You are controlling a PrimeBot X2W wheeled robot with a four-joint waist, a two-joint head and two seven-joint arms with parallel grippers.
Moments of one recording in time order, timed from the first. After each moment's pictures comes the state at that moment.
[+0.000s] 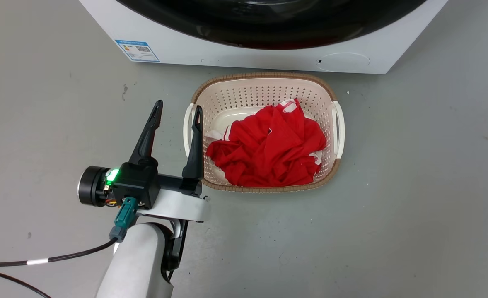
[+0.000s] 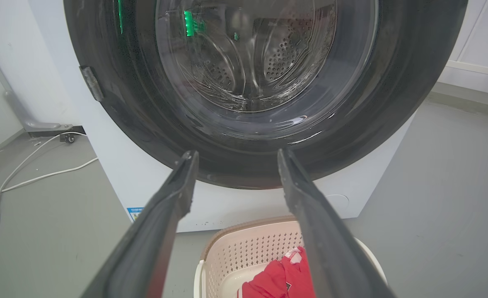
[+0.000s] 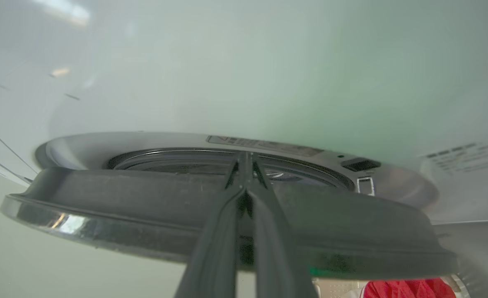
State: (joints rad) left arm -0.32 0.05 -0.20 0.08 -0.08 0.04 -0.26; right arm -1.61 -0.31 0.48 1.22 1.52 0.13 0.38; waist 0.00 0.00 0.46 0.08
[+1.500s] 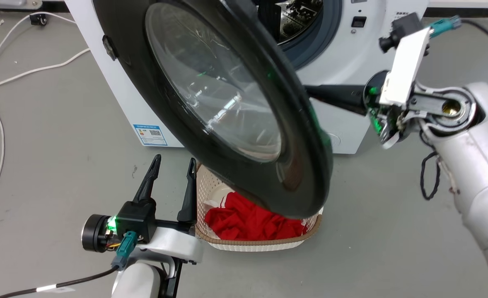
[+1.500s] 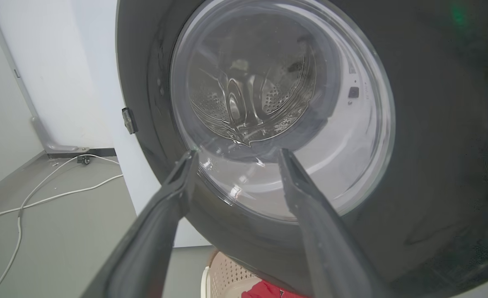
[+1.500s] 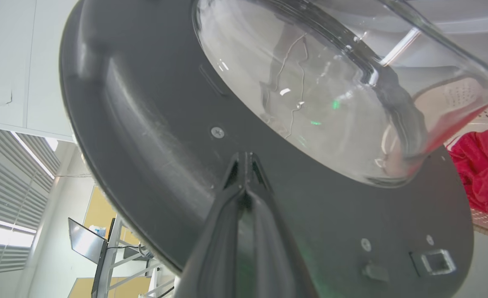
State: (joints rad) left arm -0.18 0.05 -0.17 0.15 -0.09 0.02 -0.26; right arm -1.00 -0.26 0.51 0.69 1.70 0.13 0.84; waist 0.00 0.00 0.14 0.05
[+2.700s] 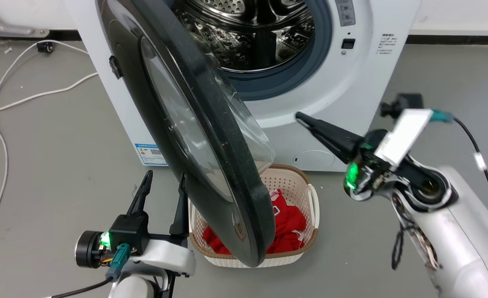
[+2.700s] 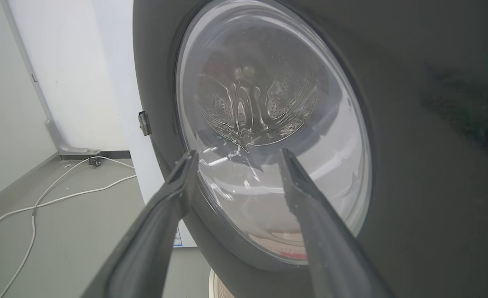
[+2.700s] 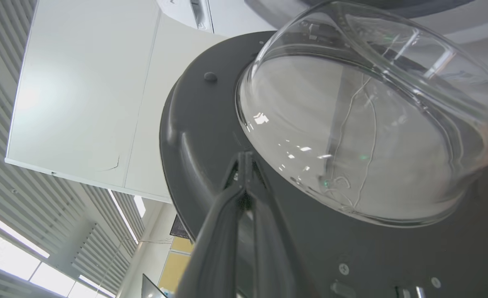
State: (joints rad) left arm -0.13 0.05 -0.14 0.16 -0.09 0.01 -0.26; right arm -0.65 -0.20 0.41 0.43 1.83 0.13 0.54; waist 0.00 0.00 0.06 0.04
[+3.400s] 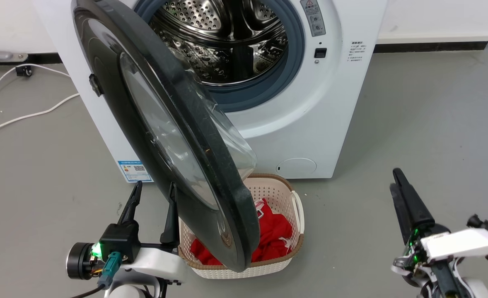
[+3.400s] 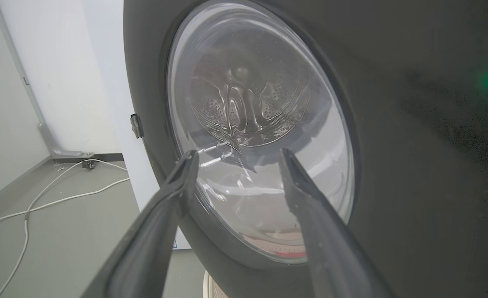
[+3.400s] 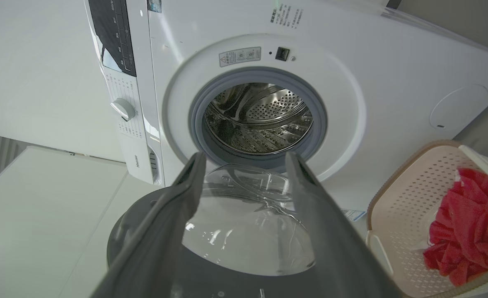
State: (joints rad) left arm -0.09 0.05 -0.09 0.16 -0.08 0.01 -0.26; right arm -0.11 -0.18 0.16 0.13 1.60 0.13 -0.02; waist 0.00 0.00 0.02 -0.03
